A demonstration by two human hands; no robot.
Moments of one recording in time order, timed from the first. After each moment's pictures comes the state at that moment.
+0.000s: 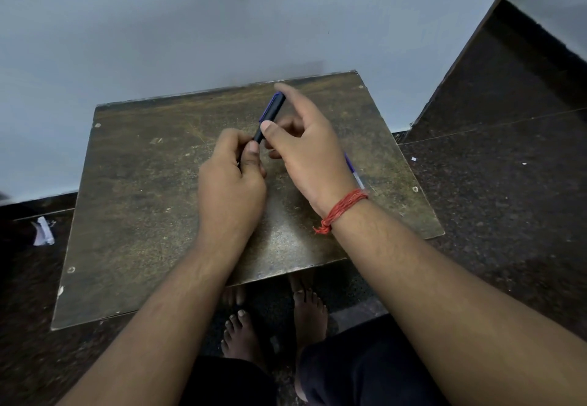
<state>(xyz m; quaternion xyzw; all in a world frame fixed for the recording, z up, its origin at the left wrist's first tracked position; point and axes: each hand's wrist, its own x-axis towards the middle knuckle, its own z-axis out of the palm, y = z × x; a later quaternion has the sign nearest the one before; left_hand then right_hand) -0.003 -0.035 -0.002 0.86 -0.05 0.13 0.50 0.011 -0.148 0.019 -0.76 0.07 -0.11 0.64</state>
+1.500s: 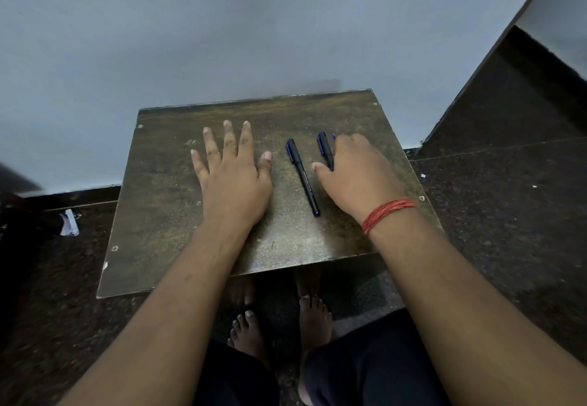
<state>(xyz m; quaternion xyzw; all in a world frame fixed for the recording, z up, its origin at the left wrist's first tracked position) 0.017 -0.006 -0.013 0.98 -0.03 0.06 0.17 -0.012 -0.186 0.023 -0.99 0.07 -0.05 0.15</state>
